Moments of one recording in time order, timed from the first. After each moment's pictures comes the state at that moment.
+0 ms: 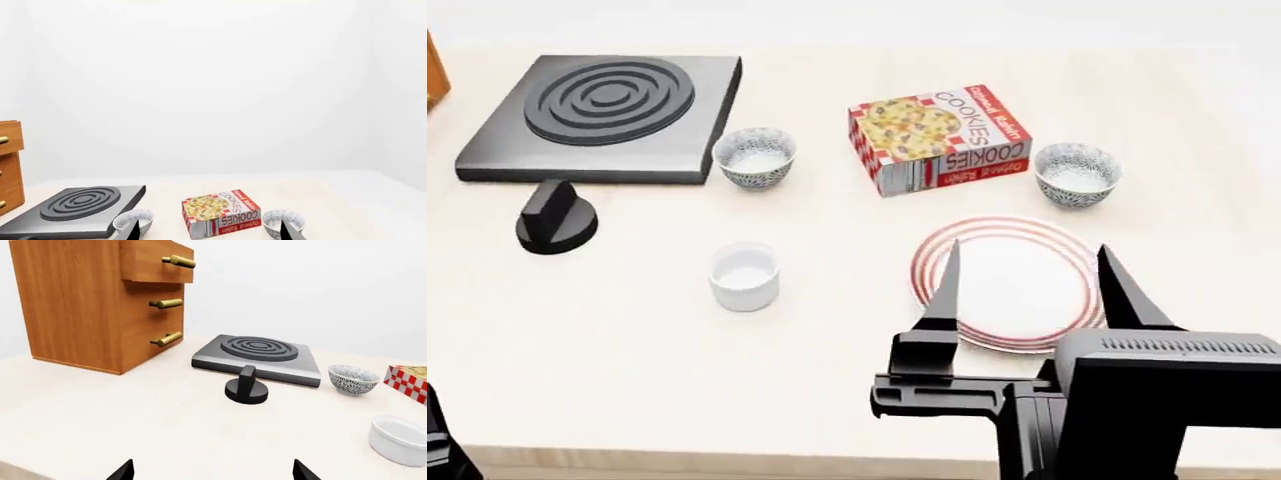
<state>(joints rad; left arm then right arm) -0.10 -0.23 -0.20 0.07 -0.27 -0.18 -0.11 0.29 0.17 -0.02 -0.72 0.30 0.73 0.21</state>
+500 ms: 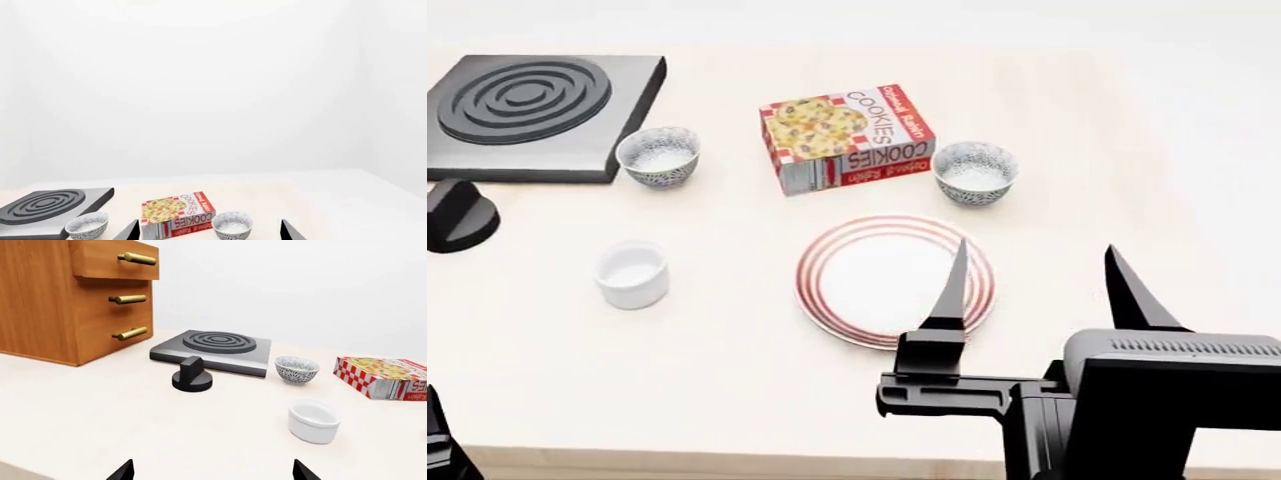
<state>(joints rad) -0.10 -0.24 -0.19 0.06 -0.28 -0.18 -0.11 0.29 0.18 -0.02 -0.72 0.33 0.72 0.22</state>
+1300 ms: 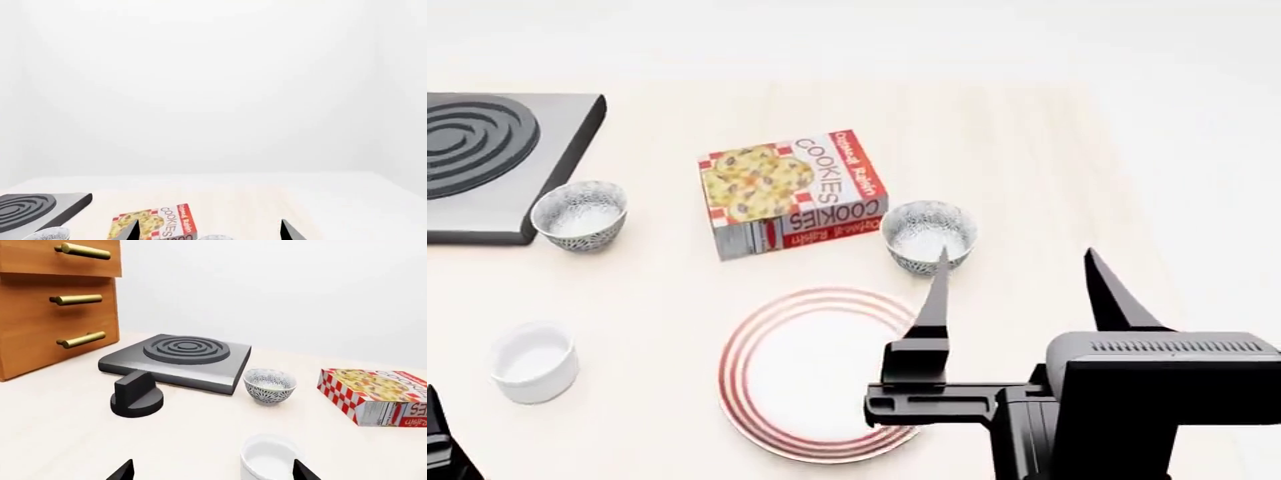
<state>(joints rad) -0.09 -0.25 -0.18 0.07 -0.29 -0.17 -0.13 0.29 0.21 -0.05 -0.71 0.36 0.71 0.22</state>
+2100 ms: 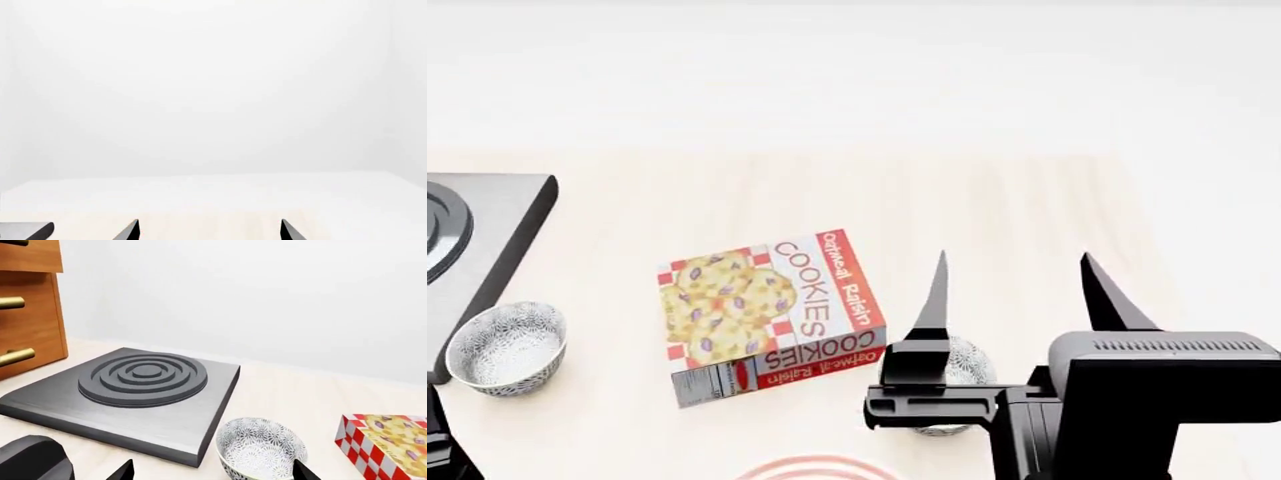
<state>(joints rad) -0.09 -0.26 -0.17 0.07 -0.31 -0.18 -0.14 0.29 0.22 -0.04 -0.70 0.40 0.71 0.24</state>
